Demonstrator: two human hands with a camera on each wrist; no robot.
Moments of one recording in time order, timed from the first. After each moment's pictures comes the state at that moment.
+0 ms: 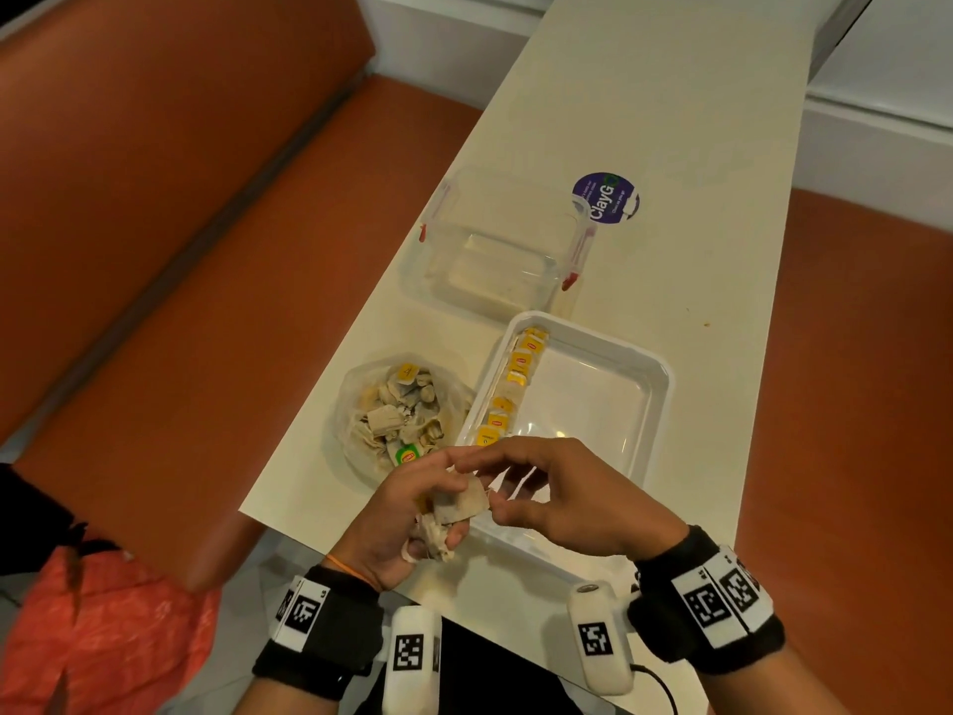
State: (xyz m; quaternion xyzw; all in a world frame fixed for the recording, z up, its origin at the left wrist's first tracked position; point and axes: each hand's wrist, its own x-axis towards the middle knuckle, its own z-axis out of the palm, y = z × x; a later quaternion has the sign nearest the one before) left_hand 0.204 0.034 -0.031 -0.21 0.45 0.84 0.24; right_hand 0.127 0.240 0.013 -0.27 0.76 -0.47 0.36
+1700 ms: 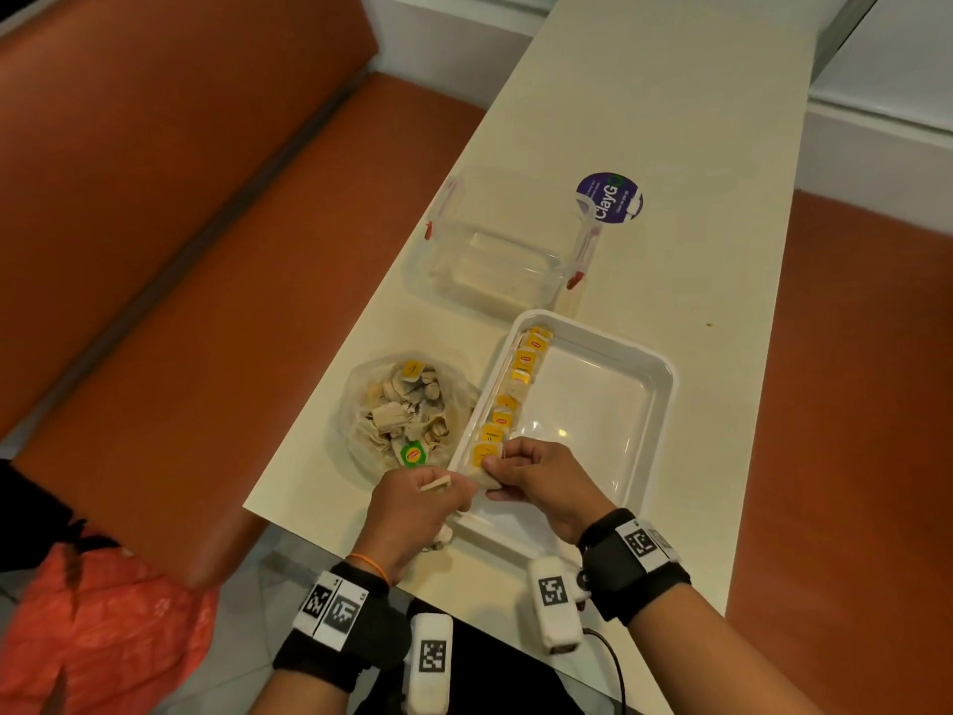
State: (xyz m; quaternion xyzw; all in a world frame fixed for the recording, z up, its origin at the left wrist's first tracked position) left_hand 0.212 0.038 -0.063 -0.35 0.68 0.62 0.16; right_hand 0.130 0.211 -0.093 0.17 0.60 -0.67 0.40
